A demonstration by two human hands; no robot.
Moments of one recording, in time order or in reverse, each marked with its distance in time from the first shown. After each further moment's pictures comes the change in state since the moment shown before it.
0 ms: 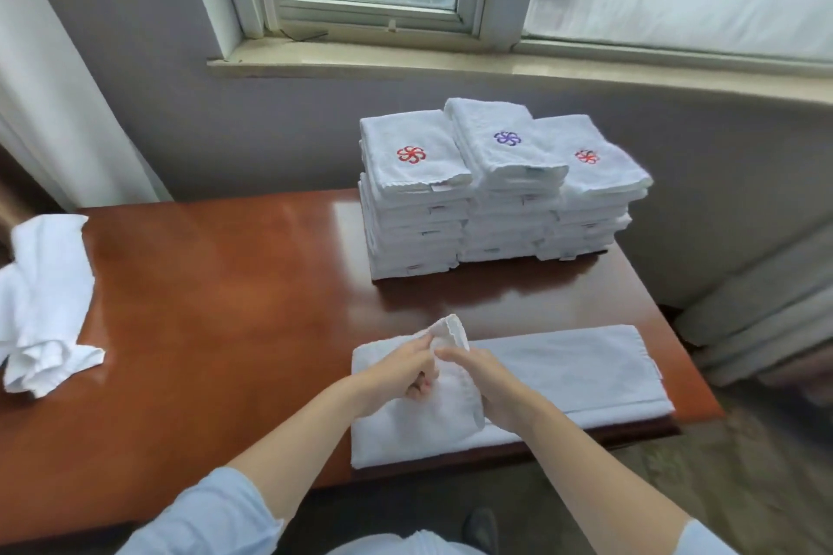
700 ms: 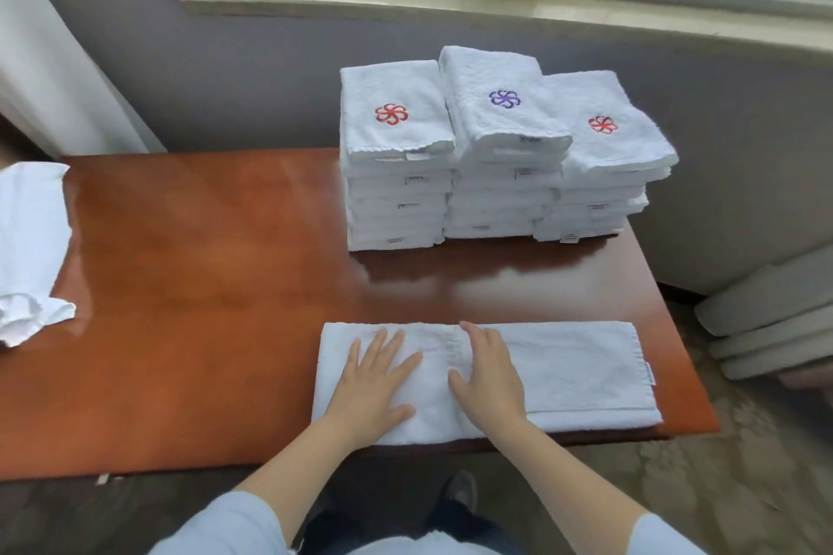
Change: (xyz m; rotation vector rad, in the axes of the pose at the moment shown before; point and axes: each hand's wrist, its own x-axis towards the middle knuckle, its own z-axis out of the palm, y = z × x) left_hand 0.052 -0.086 0.039 1.321 0.326 0.134; right_hand 0.024 0.057 -0.077 -1.038 0.449 -0.273
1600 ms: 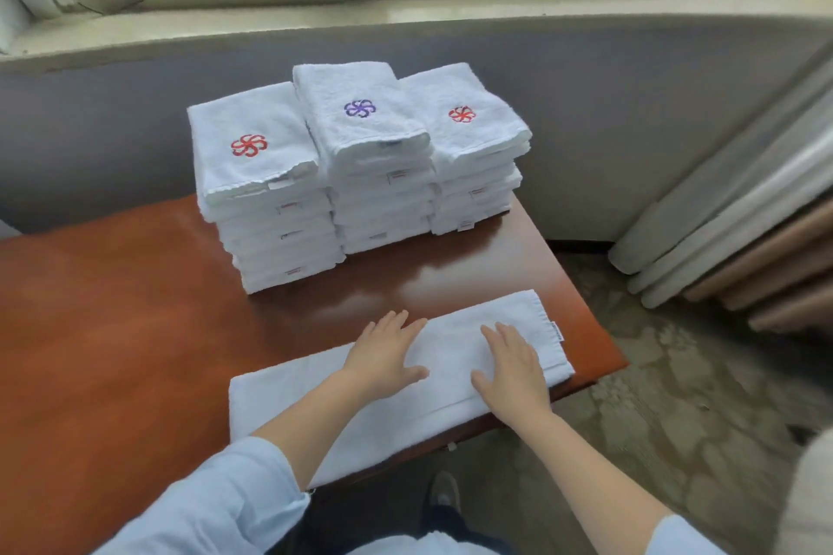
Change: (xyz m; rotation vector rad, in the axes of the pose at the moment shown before) left_hand 0.099 0.094 -0.065 -0.107 -0.123 0.173; right_hand -0.021 0.106 -0.057 -0.169 0.066 0.263
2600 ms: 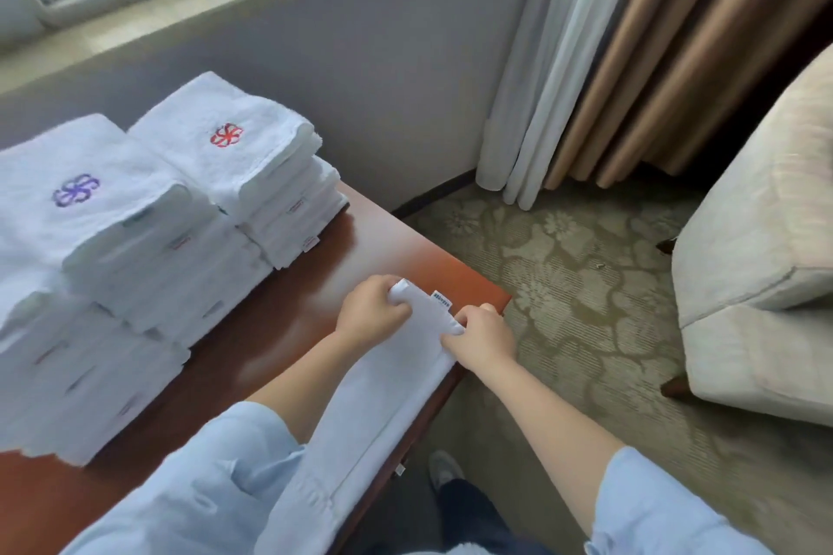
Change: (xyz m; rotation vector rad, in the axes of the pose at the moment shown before) left_hand 0.125 0.135 -0.019 -0.225 0.018 0.216; right_hand 0.004 0.077 -0.028 0.448 0.090 0.661
